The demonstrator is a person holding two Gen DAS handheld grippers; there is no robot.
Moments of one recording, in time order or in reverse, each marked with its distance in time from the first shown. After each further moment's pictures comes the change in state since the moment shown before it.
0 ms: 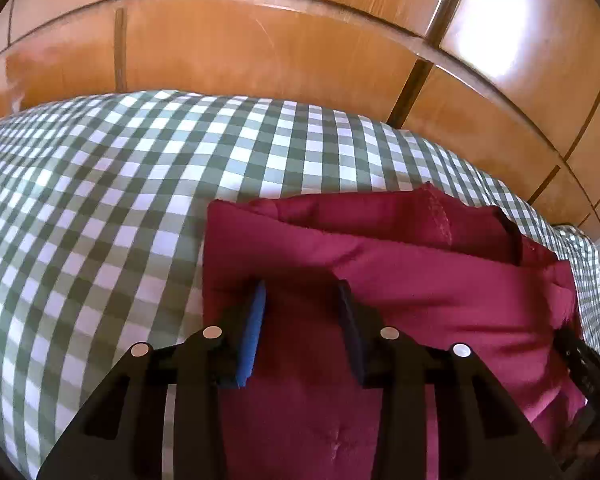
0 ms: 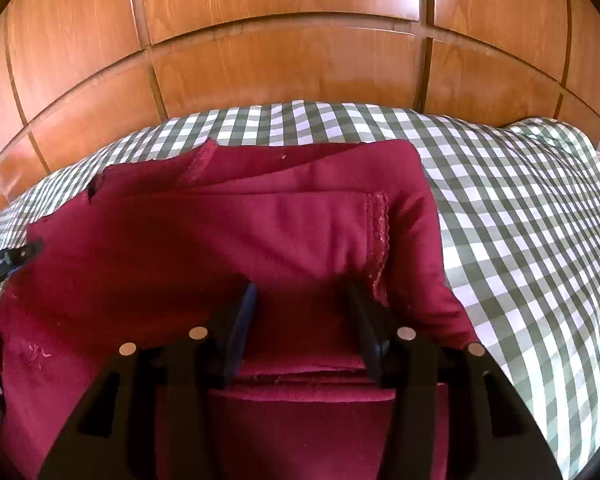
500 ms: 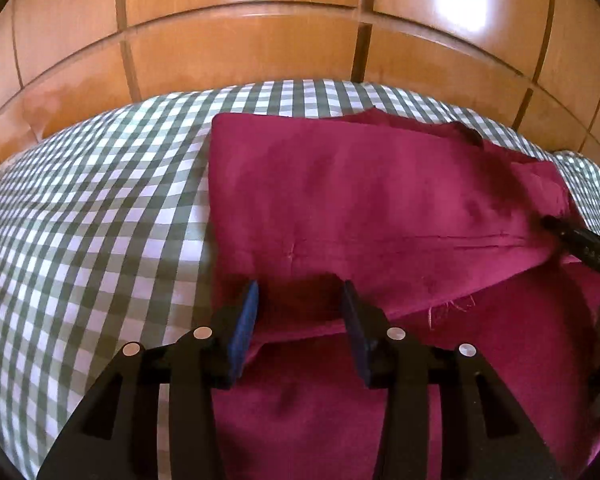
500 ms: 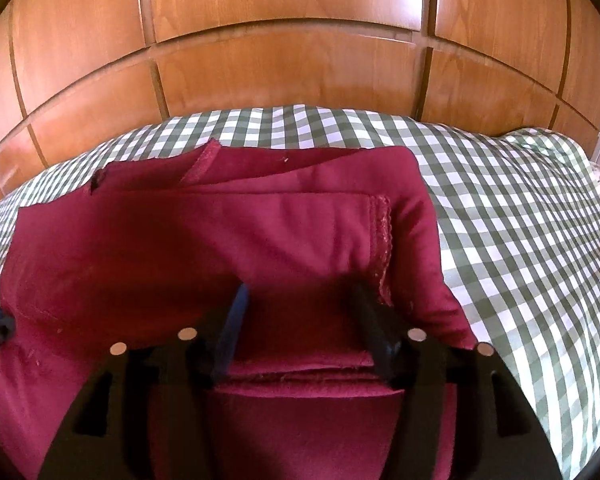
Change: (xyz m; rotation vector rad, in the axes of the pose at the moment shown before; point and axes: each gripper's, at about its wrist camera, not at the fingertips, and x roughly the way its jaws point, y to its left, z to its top) left arm -0.058 -0.031 -0.076 0.168 0.008 0.107; right arm -0.009 0.008 -0.002 -0.031 -0.010 -0.033
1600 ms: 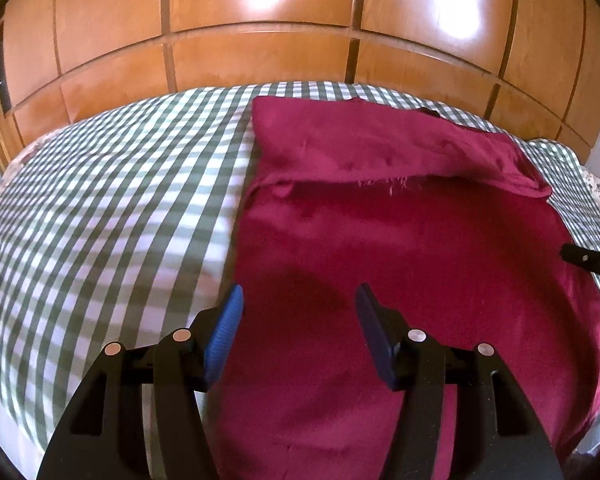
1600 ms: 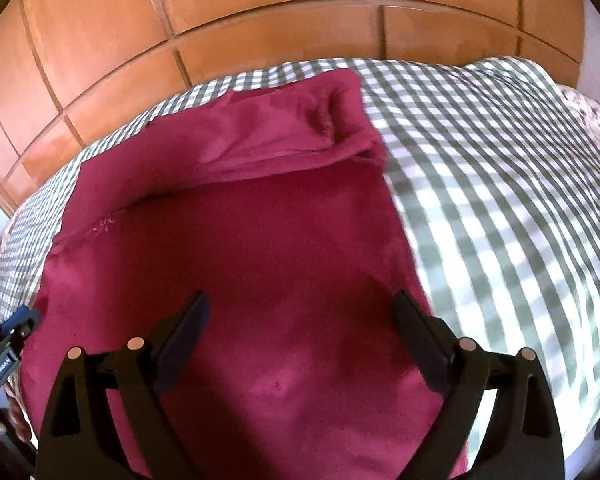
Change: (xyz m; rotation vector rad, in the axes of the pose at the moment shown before) left arm -0.090 0.012 -0.100 -0.009 -0.052 0.000; right arm -0.109 -0.027 -0.100 0.123 0.106 0.099
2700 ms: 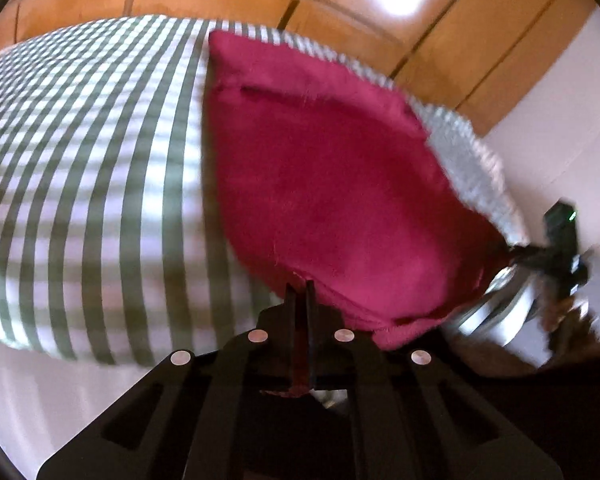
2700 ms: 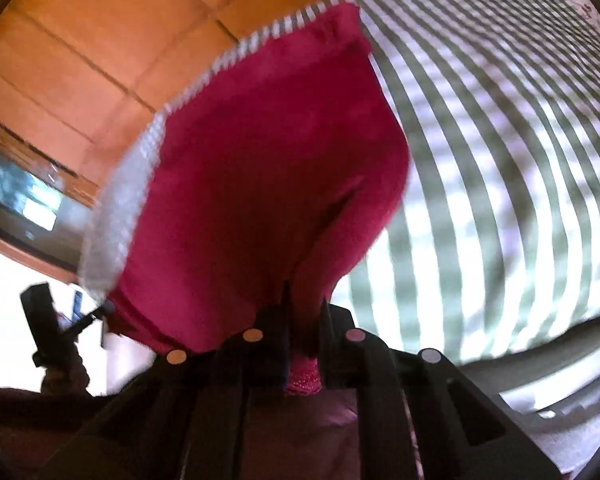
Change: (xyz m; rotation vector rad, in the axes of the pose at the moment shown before) left arm -0.086 0.059 -0.055 -0.073 0.198 -0.480; right arm -0.096 -0.042 -0.080 0.135 0.218 0.359
